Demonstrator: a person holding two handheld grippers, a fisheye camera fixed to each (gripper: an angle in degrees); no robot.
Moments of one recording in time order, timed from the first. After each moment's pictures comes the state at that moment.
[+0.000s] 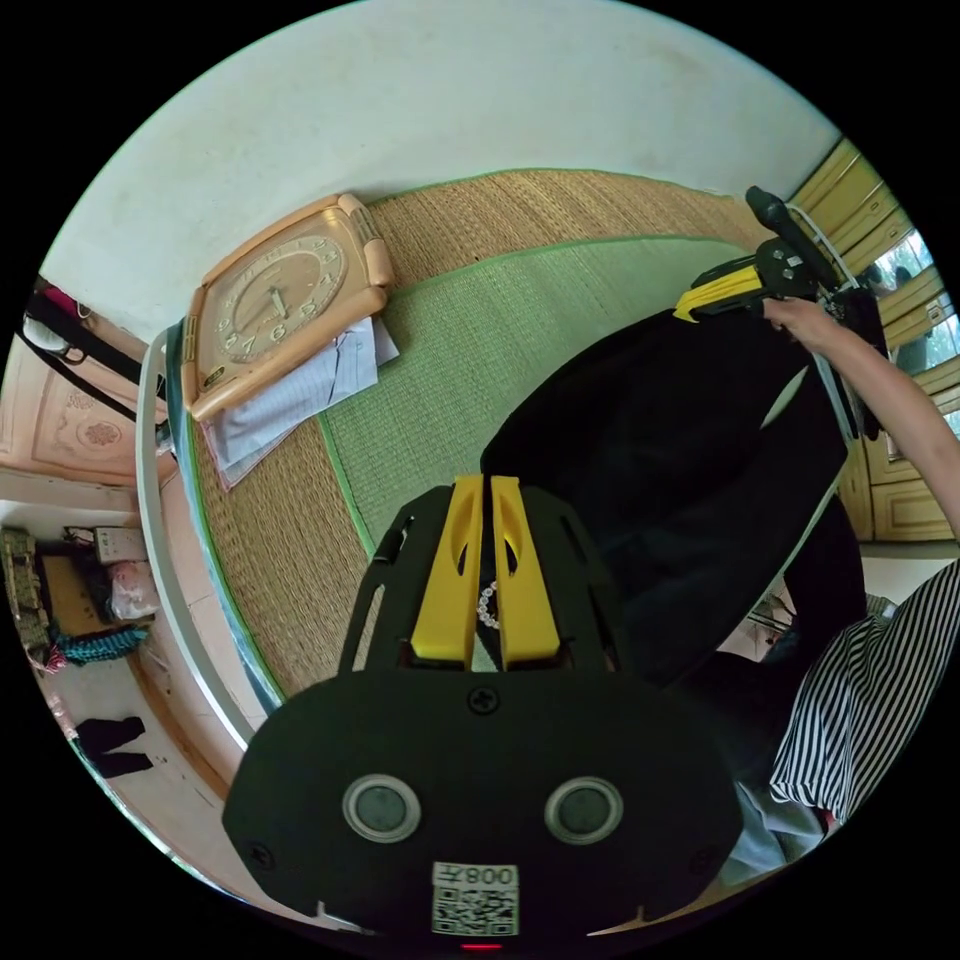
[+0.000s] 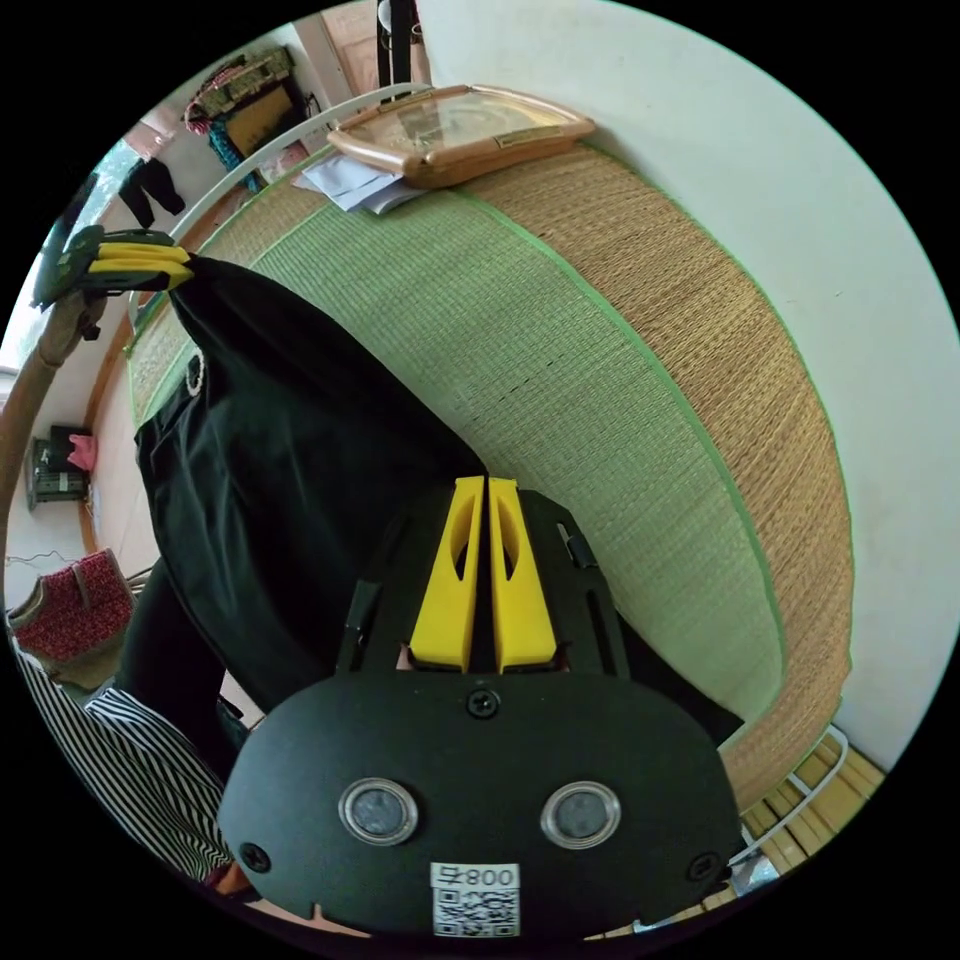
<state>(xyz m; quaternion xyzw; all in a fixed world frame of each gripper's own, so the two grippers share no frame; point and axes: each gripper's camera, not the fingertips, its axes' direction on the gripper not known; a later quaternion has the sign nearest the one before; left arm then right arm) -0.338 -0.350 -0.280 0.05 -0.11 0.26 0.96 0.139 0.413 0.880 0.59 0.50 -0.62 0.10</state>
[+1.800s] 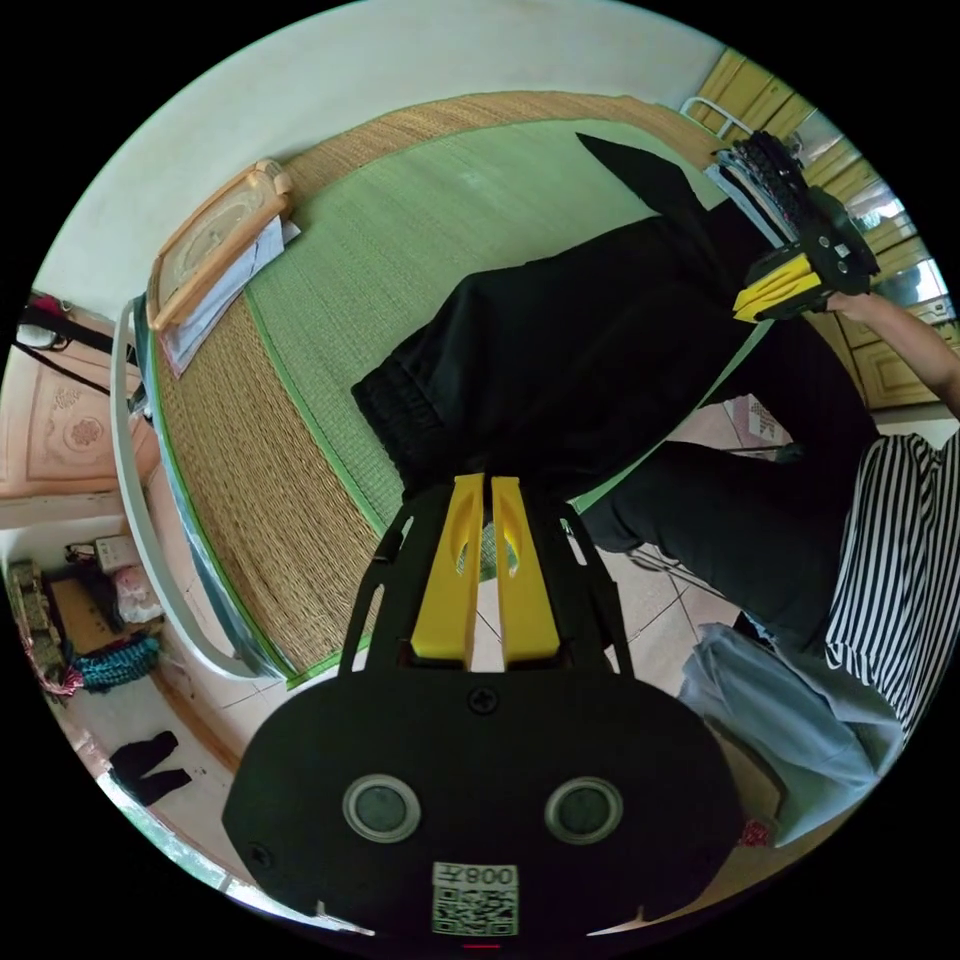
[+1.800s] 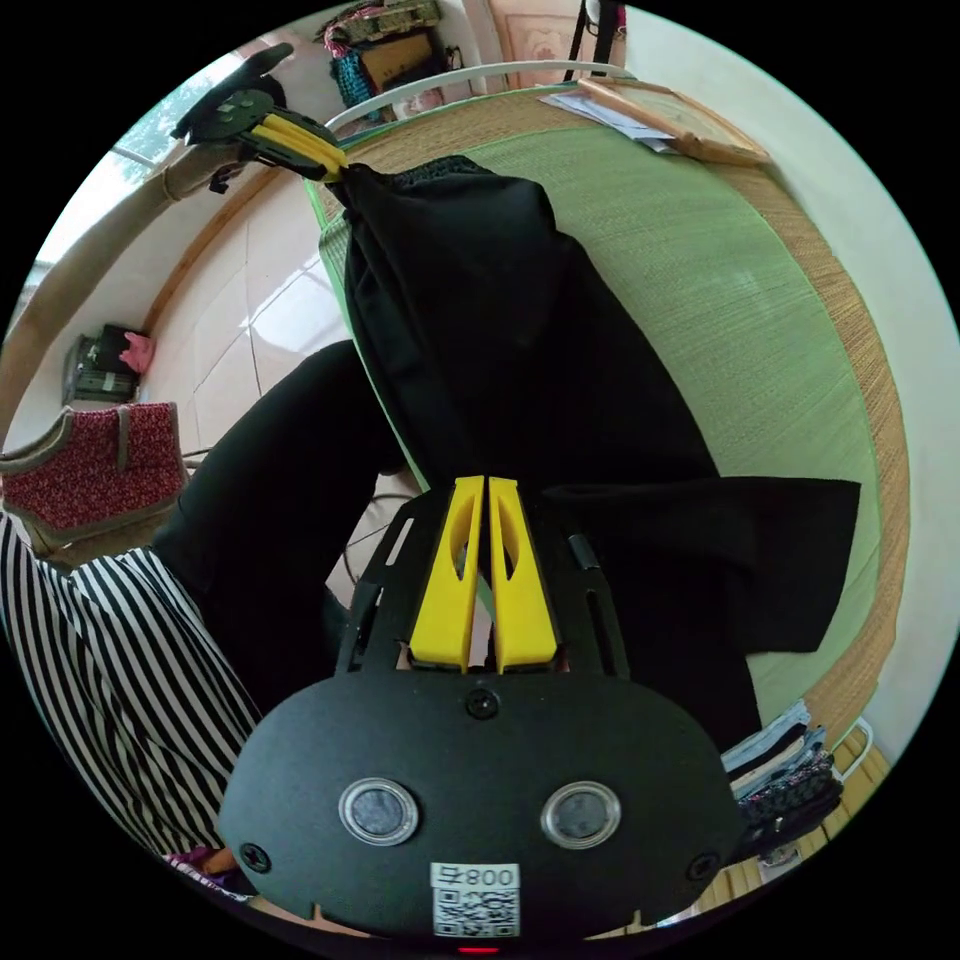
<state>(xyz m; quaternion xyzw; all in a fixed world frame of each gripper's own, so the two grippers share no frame) -0.426 -0.051 -0.203 -0.02 -0.13 0.34 0.93 0.562 0.210 1.072 0.50 0.57 -0.64 0.11</state>
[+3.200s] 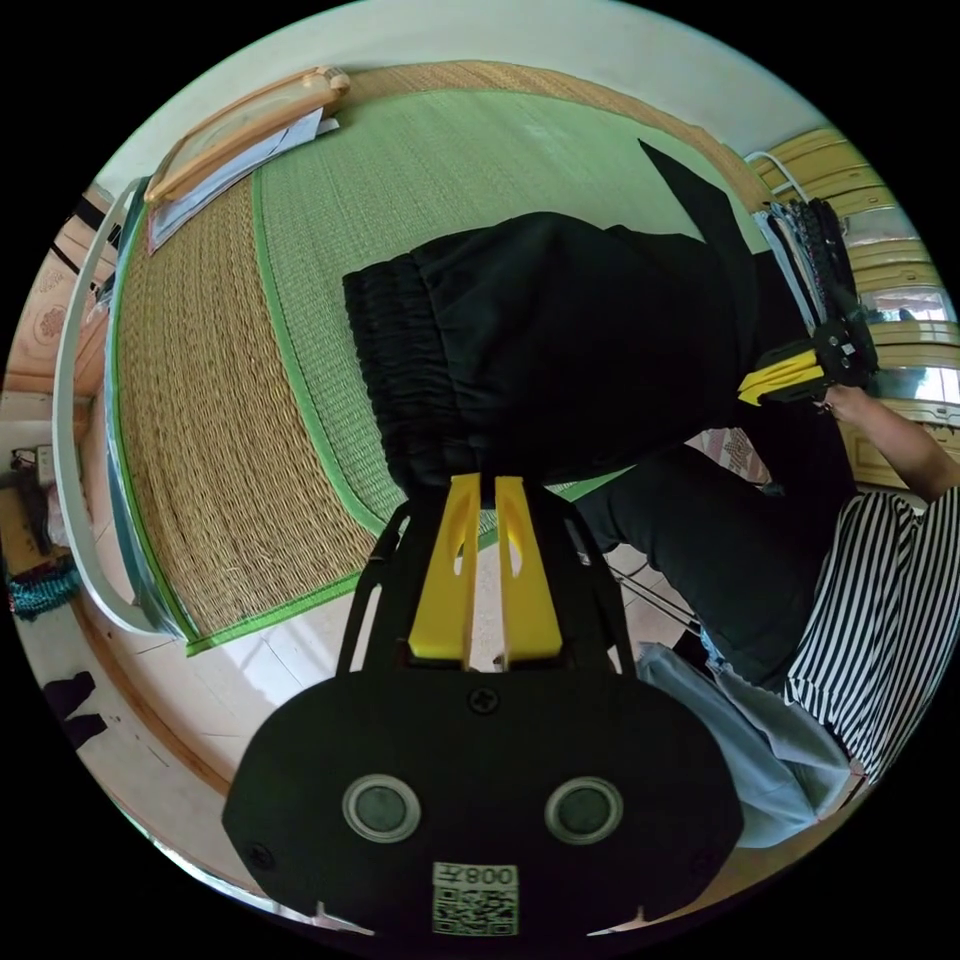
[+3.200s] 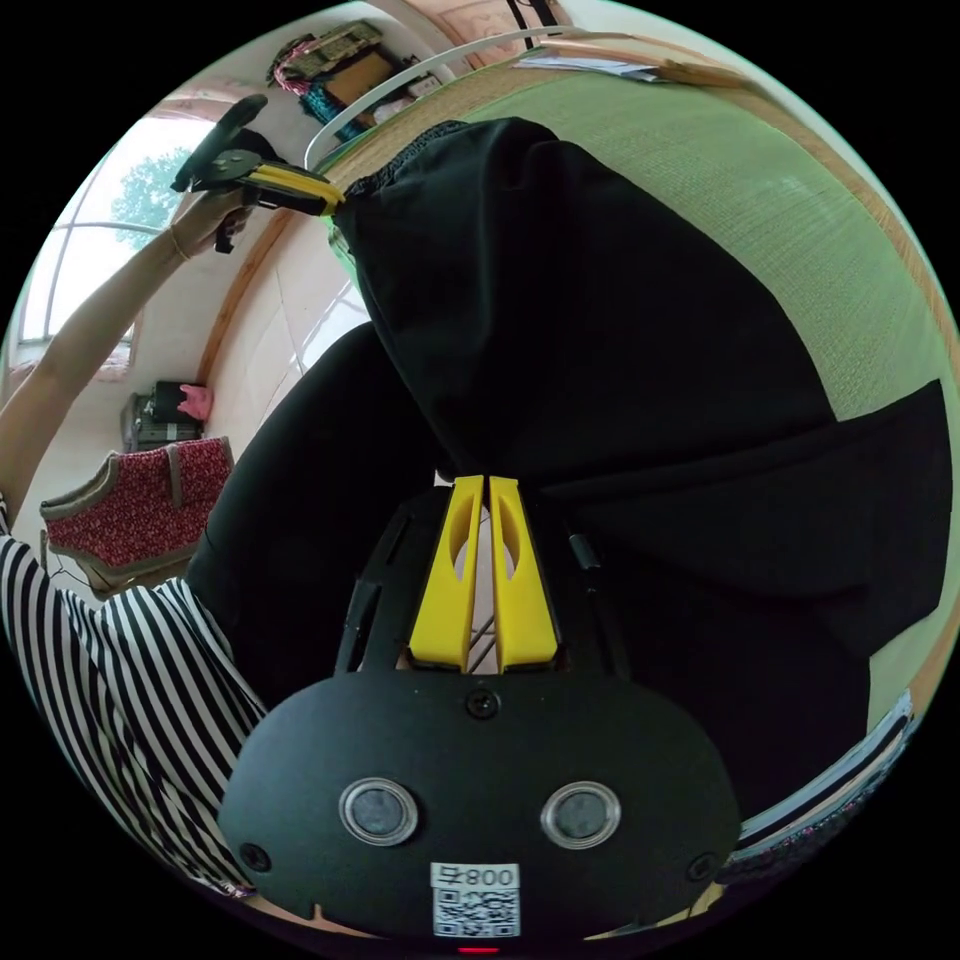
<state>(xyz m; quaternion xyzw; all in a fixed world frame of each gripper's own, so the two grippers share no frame) -0.611 -0.041 -0.069 -0.06 -0.06 0.24 0.97 0.652 0.136 0.977 0.45 0.52 -0.70 0.22</state>
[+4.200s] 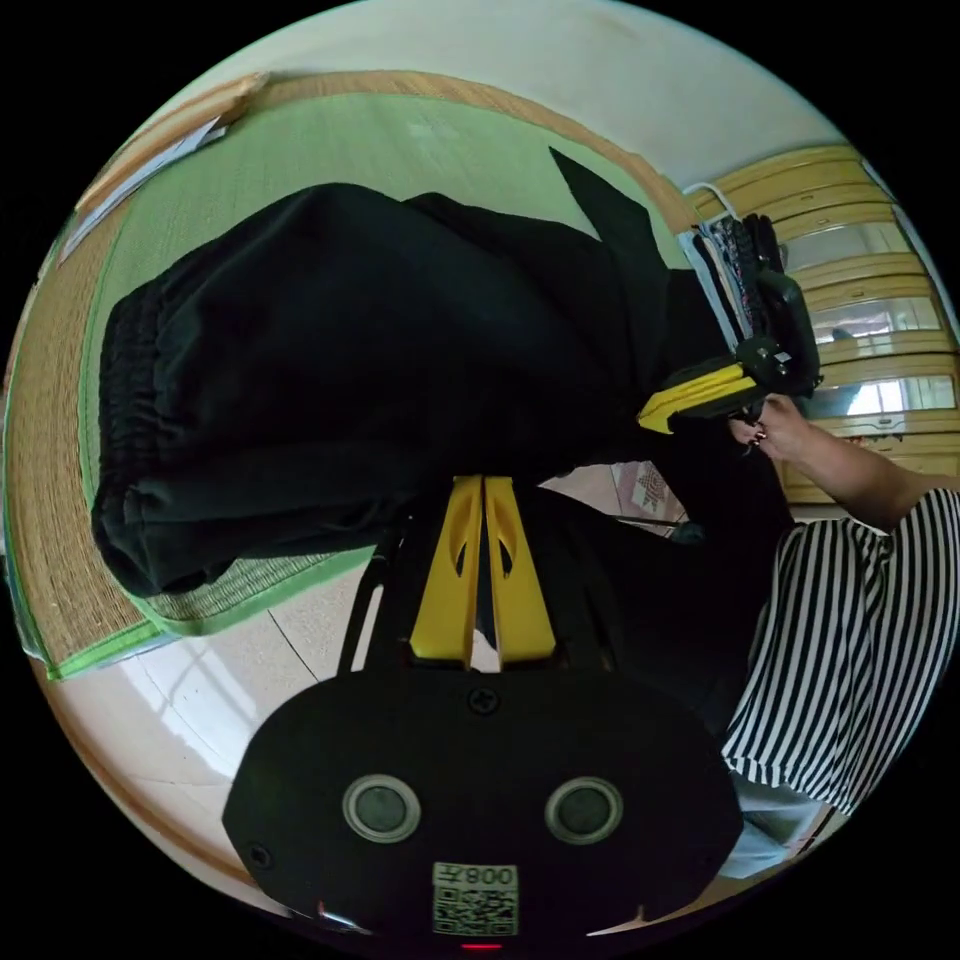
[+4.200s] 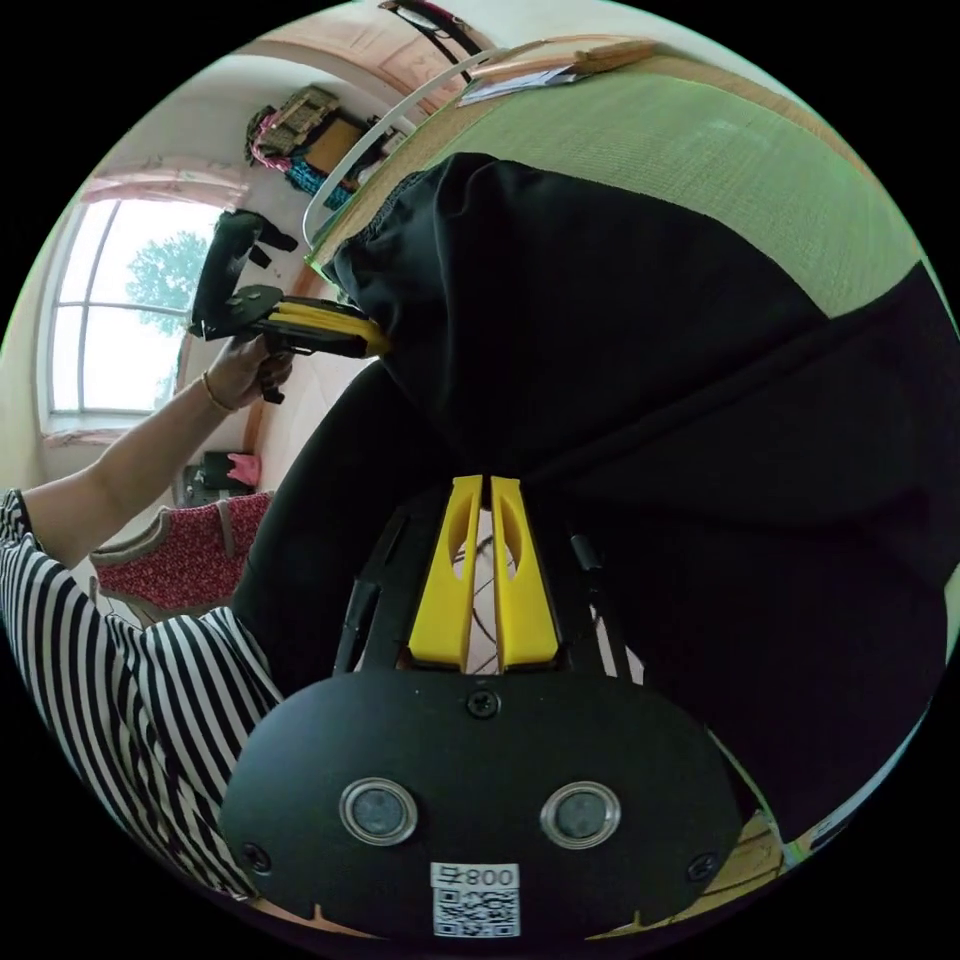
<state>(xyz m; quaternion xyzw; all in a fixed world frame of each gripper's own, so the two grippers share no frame) -0.640 -0.018 0.109 -0.02 0.08 0.23 0.97 0.712 0.174 0.889 0.43 0.41 -0.76 0.28</state>
